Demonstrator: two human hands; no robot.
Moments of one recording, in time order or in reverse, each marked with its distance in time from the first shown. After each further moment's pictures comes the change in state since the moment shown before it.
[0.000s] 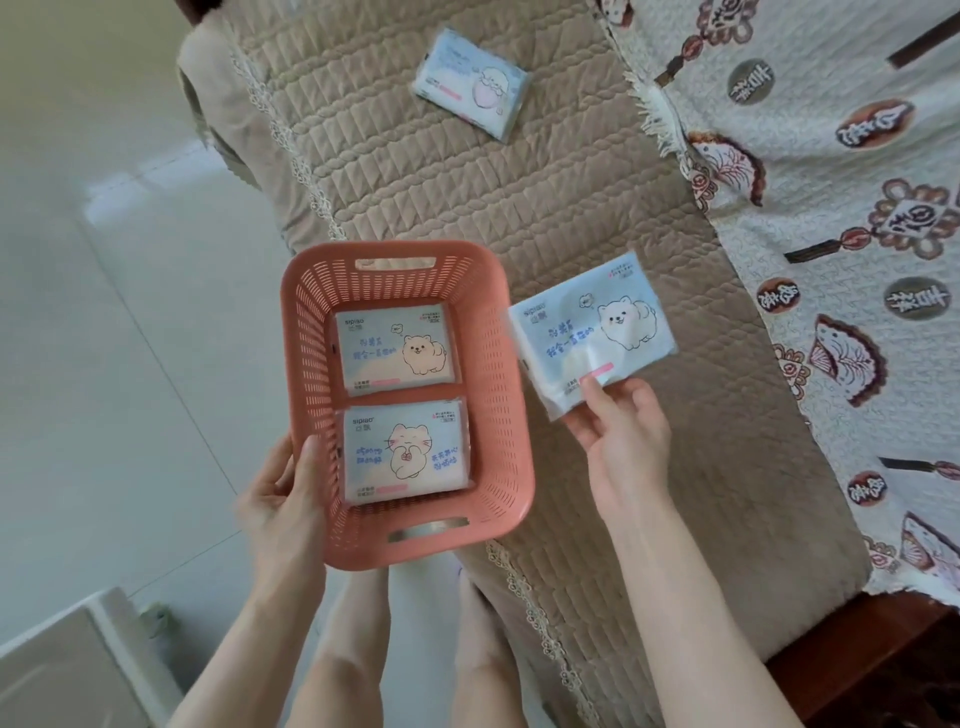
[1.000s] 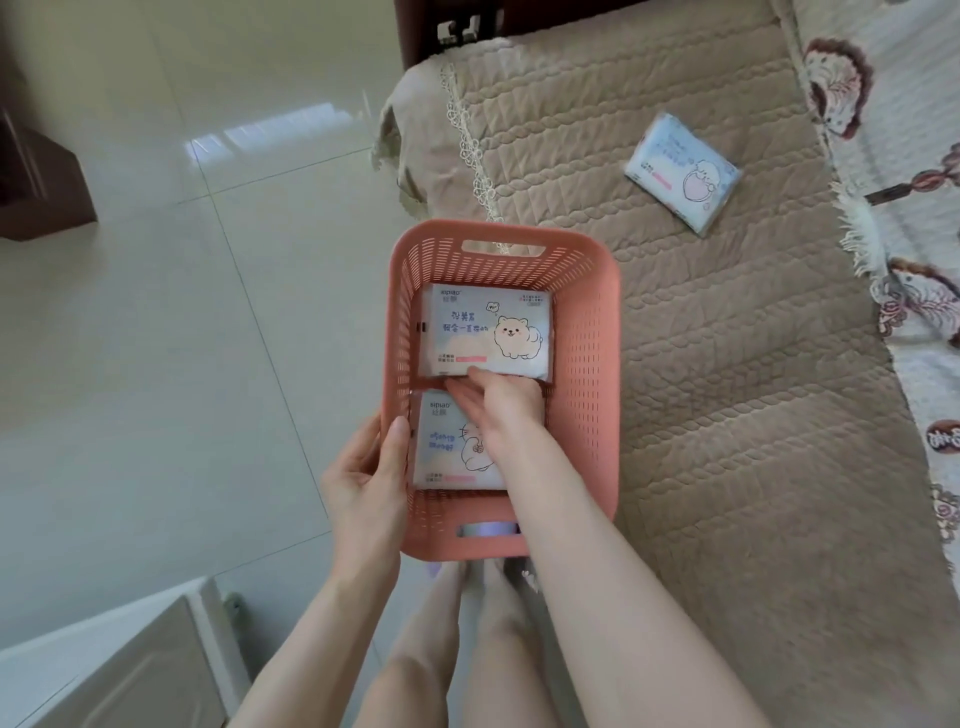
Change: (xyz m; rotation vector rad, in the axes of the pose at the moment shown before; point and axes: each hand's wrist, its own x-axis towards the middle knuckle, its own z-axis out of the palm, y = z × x) left_hand 0.132 0.096 -0.071 -0.105 -0.037 -0.031; right_hand -0.001 0.137 0.305 -0.203 -0.071 0.452
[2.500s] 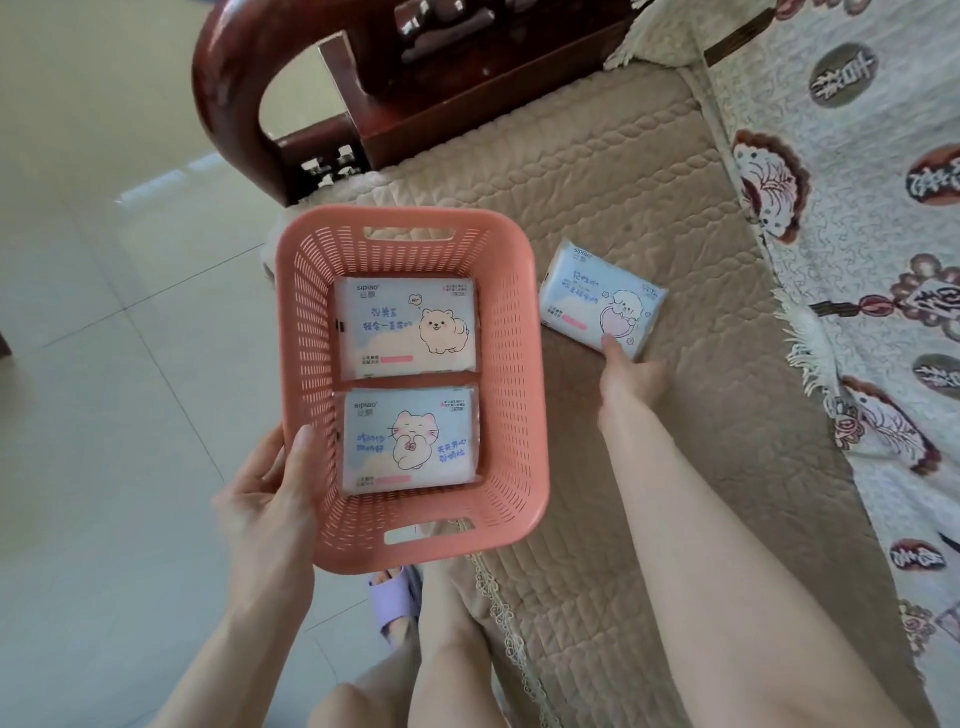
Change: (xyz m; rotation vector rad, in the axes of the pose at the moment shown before) left_hand 0.149 0.103 0.160 0.169 0.037 0.015; right_hand 0.184 -0.274 -0.053 -0.290 0.663 -0.266
